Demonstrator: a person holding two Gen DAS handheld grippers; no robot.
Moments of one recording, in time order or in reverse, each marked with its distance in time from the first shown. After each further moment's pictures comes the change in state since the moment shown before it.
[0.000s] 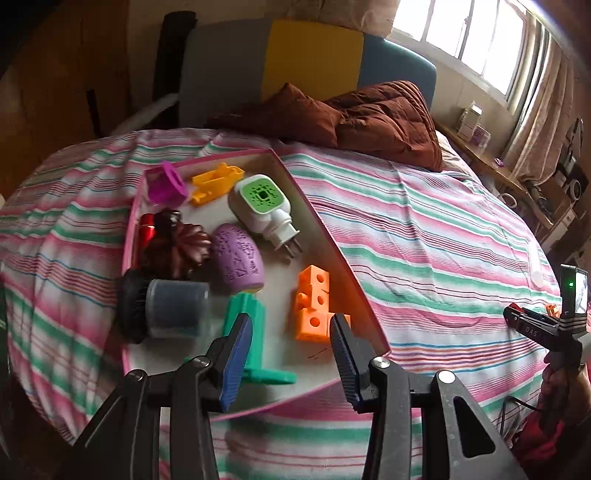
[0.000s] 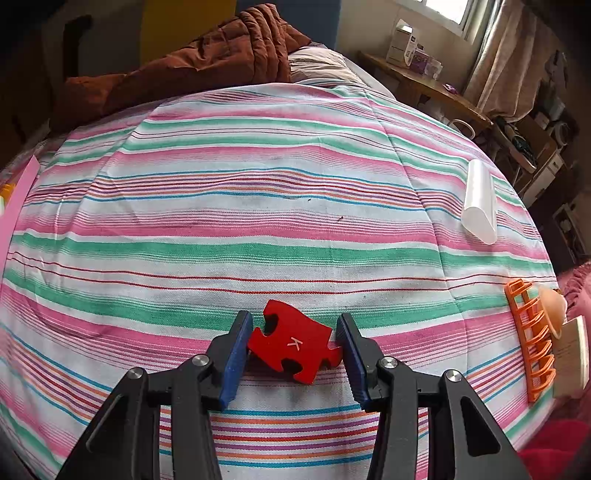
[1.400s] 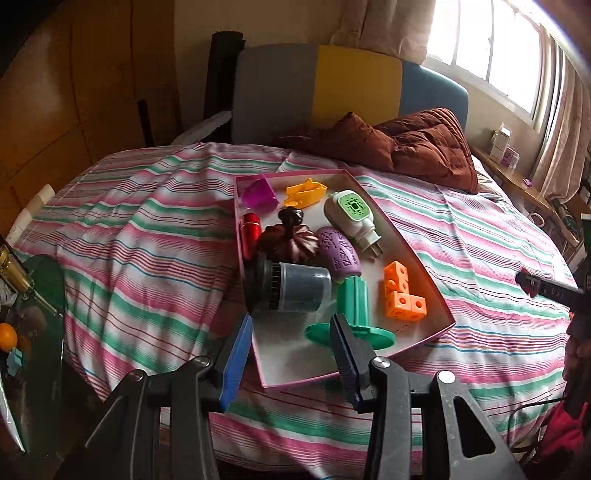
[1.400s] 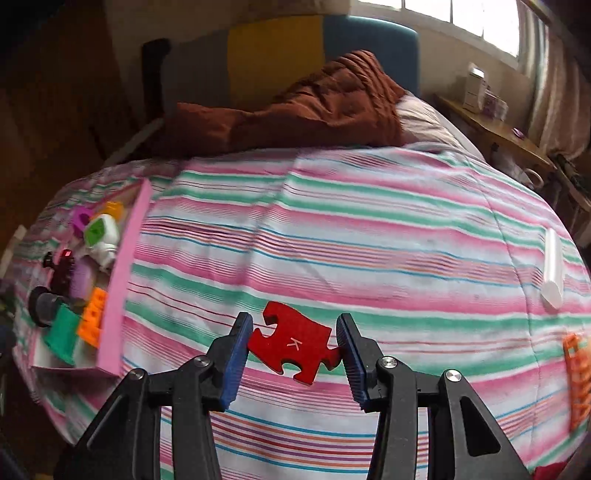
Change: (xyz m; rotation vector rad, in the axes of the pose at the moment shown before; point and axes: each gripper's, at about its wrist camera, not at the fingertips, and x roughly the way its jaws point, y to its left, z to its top) left arm -0.050 0.064 -0.030 -0.046 -0.091 0.140; right arm -0.067 0.120 0.031 -0.117 -0.152 0.305
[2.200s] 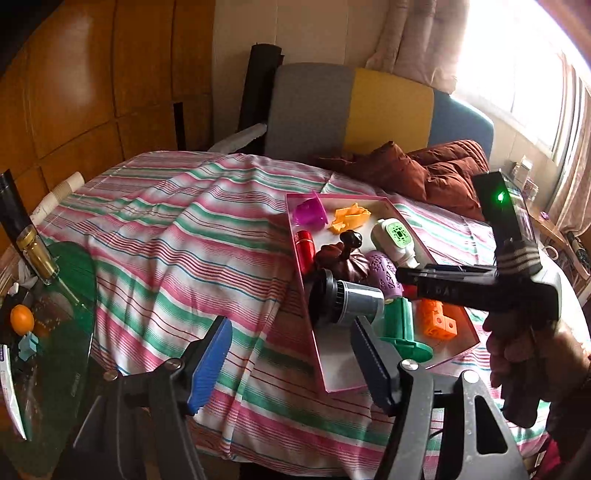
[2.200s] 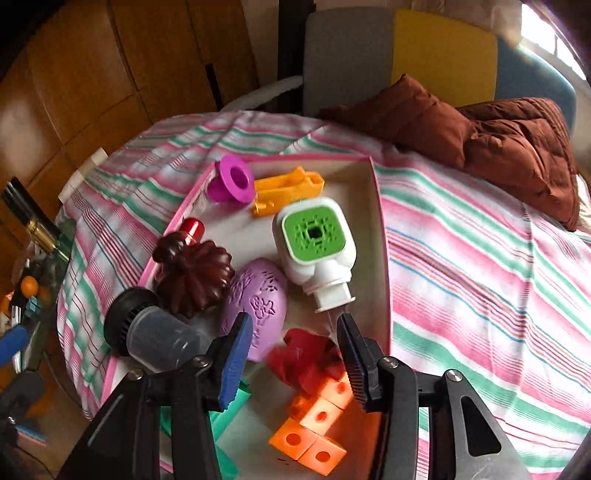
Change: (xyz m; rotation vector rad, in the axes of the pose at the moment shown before) left arm -0.017 0.044 -0.001 -0.095 -0.070 0.062; right arm 0.077 0.205 0.026 -0.288 0.092 0.263
